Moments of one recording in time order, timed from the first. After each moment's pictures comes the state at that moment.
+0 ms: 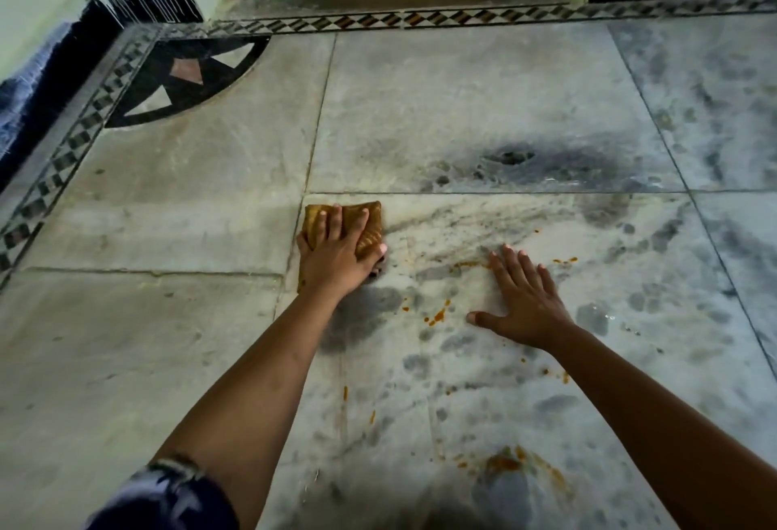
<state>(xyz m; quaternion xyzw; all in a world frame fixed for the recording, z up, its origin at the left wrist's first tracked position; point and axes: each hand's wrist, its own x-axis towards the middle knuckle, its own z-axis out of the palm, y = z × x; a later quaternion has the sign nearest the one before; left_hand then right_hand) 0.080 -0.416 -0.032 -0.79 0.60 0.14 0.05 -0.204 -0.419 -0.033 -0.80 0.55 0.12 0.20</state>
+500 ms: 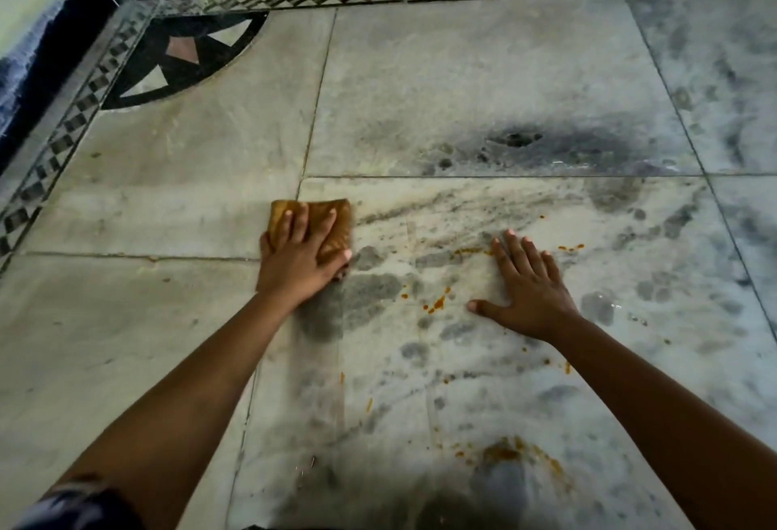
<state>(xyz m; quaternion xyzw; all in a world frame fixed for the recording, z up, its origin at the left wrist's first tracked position) 0.126 -0.381 -0.035 -0.78 0.61 0.12 0.06 -0.206 -0.418 -0.035 -0.81 0.54 0.11 0.19</state>
